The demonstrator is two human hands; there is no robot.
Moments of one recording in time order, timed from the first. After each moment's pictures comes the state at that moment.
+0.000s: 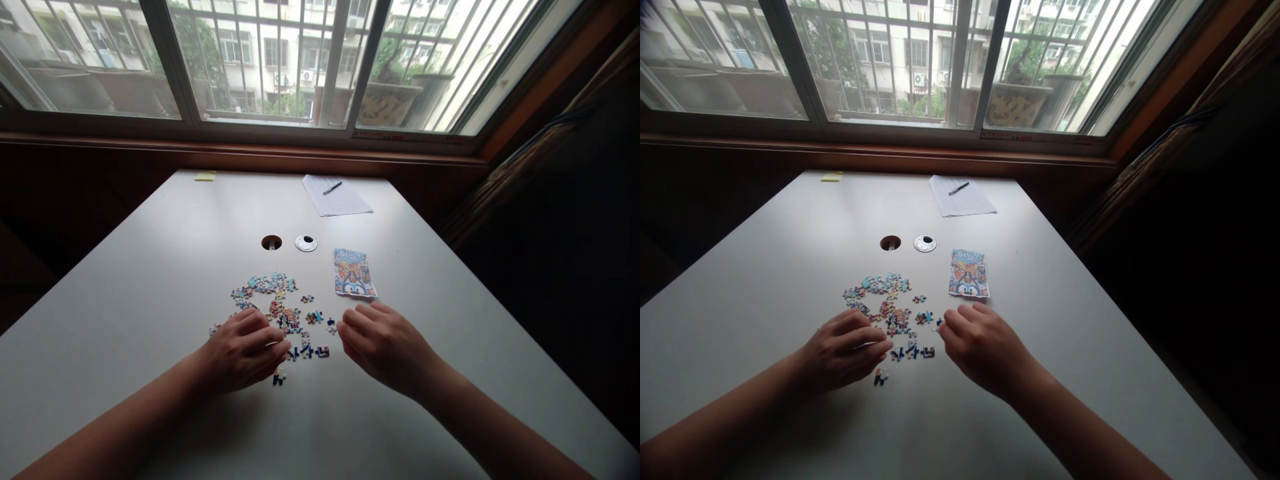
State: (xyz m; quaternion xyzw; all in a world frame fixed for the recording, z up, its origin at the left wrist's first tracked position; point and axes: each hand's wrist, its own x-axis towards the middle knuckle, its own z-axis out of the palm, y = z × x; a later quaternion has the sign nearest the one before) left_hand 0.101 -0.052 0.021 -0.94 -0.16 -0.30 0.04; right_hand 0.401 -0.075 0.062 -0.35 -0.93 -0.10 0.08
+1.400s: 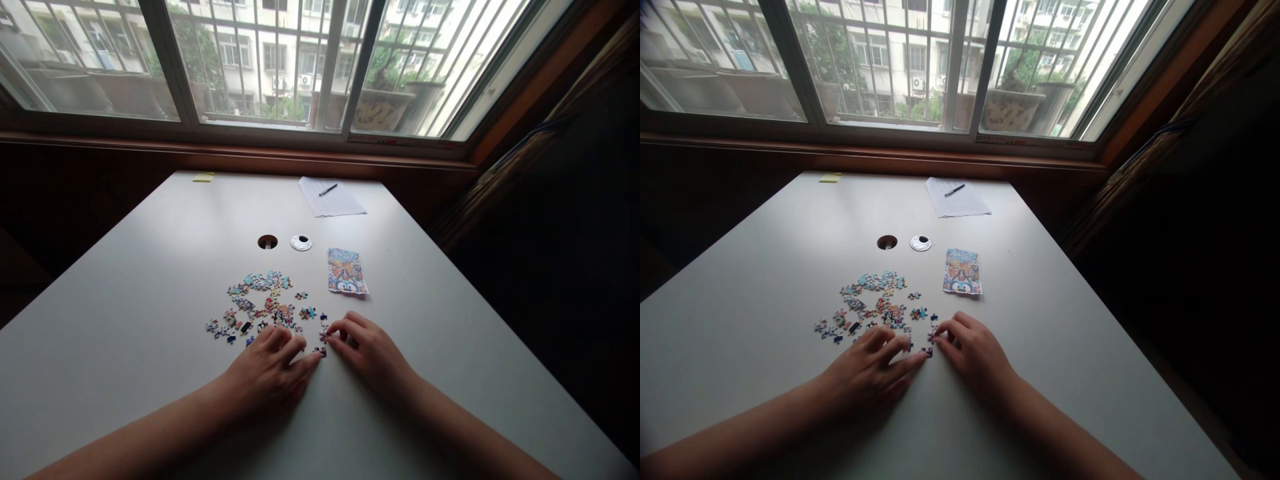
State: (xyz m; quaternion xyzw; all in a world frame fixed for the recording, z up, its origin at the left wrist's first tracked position) left_hand 0.150 -0.097 0.007 -0.95 -0.25 -0.18 0.06; right_hand 0.406 -0.094 0.013 -0.51 -0.80 0.19 0.24
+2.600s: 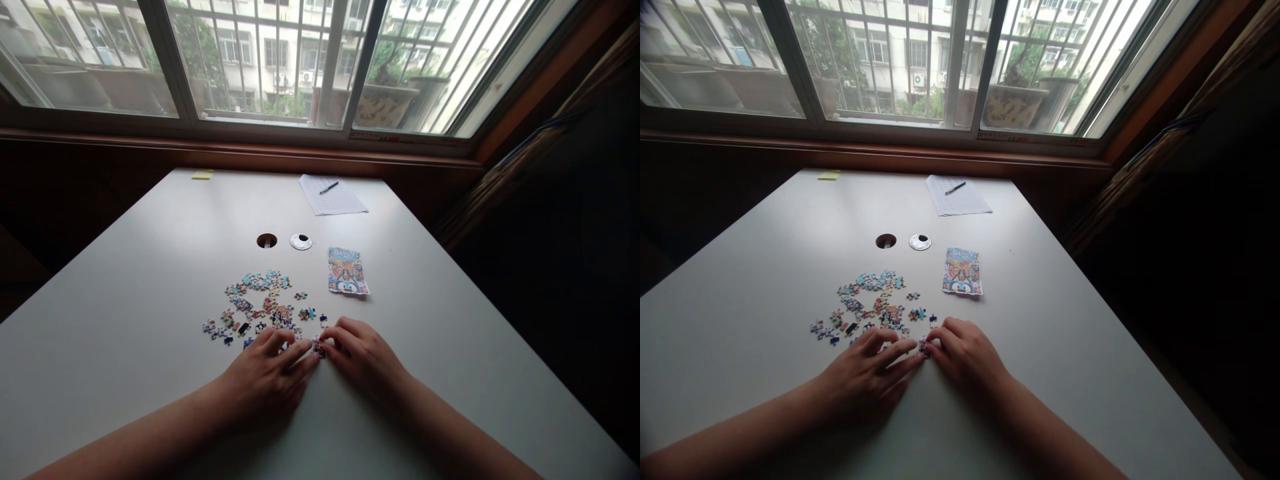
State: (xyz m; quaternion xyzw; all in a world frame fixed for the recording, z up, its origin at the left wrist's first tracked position) left_hand 0.152 -0.097 0.003 -0.95 -0.25 -0.20 0.05; right_hand 0.402 -0.092 0.000 -0.44 -0.86 0.12 0.24
